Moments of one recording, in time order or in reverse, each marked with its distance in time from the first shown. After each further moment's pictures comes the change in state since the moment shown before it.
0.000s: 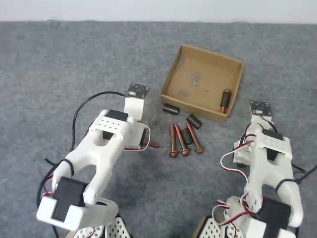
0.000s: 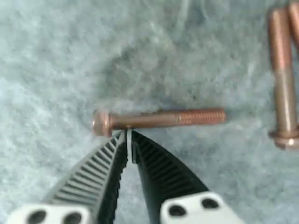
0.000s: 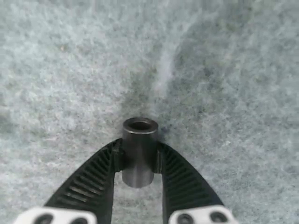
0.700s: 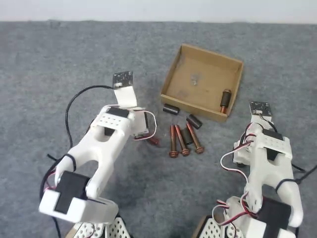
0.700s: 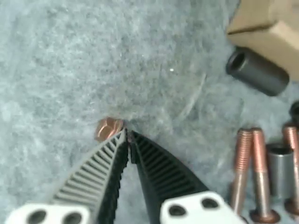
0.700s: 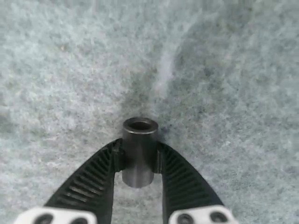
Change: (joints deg) left arm -0.3 3.6 -2.9 -11.9 23.2; right arm 0.0 0.0 0.0 0.0 0.2
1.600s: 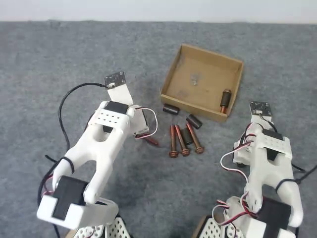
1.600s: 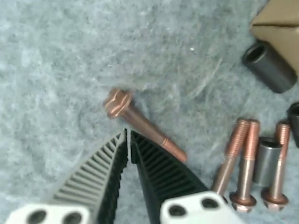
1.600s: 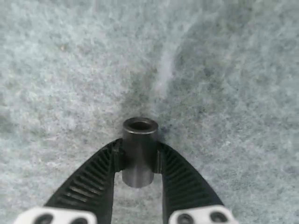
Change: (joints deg) left arm 0.4 -3.1 -4.5 13.2 10.1; right arm 0.0 0.0 0.0 0.0 0.0
